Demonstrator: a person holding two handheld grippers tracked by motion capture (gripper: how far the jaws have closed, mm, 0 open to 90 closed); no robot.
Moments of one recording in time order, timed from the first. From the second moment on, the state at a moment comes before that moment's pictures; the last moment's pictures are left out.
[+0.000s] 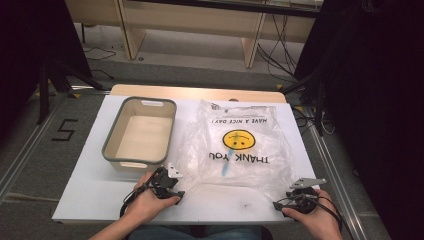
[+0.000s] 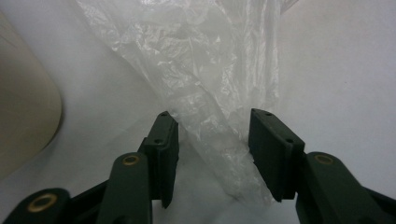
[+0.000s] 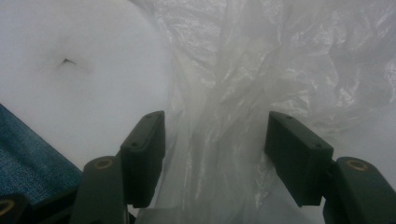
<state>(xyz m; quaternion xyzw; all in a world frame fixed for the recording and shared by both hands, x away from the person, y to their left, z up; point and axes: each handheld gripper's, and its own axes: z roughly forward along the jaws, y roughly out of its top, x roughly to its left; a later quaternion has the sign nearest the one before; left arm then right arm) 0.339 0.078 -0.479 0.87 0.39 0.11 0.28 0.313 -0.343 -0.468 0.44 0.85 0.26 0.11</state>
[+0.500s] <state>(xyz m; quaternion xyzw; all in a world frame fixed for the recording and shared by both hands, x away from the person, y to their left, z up) 0.335 0.070 -0.476 0.88 0.37 0.10 0.26 0.314 -0.339 -0.467 0.42 0.87 0.23 0.13</state>
